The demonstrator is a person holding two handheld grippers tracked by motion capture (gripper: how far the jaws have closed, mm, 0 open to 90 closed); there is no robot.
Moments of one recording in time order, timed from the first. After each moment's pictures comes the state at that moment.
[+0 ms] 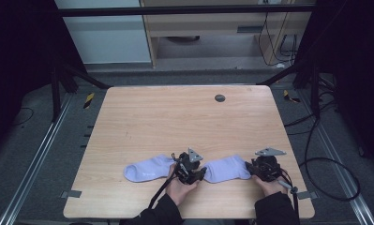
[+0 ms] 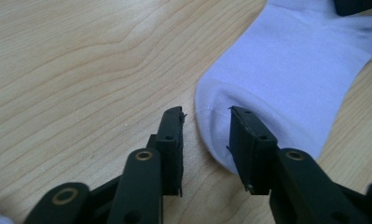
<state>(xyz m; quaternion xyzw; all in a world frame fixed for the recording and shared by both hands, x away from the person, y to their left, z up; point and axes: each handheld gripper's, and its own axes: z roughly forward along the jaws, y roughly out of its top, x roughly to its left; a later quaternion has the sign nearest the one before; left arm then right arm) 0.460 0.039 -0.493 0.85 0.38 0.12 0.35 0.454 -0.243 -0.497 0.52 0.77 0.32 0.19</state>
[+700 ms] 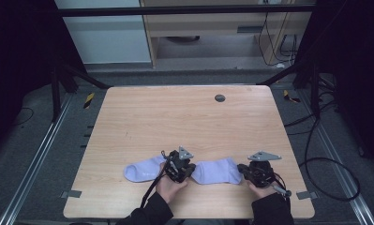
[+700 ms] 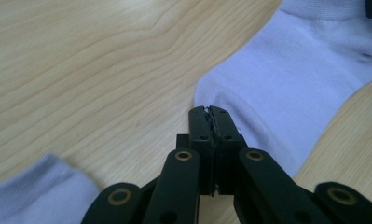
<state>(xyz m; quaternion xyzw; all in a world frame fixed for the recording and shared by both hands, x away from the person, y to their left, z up) 0.460 0.074 -0.482 0.85 0.38 0.11 0.35 0.430 -0.212 -0.478 0.49 0.78 0.36 0.16</state>
